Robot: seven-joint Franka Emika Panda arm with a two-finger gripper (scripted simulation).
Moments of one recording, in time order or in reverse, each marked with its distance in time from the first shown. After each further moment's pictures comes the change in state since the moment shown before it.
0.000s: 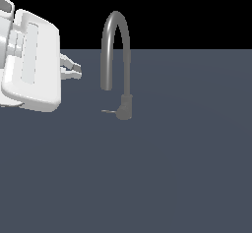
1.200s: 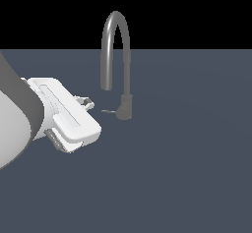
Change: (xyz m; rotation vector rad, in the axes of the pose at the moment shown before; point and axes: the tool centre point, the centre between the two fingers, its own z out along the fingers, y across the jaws) arm 0.062 -0.039 0.055 -0.384 -0.048 -0.381
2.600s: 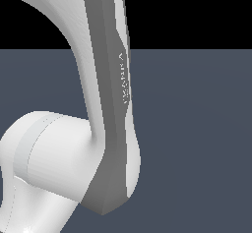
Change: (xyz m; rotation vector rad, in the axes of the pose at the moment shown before) arm 0.057 -0.044 0.063 -0.383 -0.067 -0.407
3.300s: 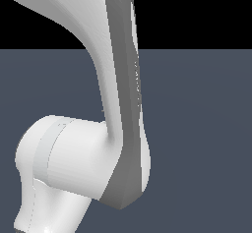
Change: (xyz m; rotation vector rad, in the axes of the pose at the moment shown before) arm 0.007 -0.005 0.008 -0.046 -0.009 -0.052
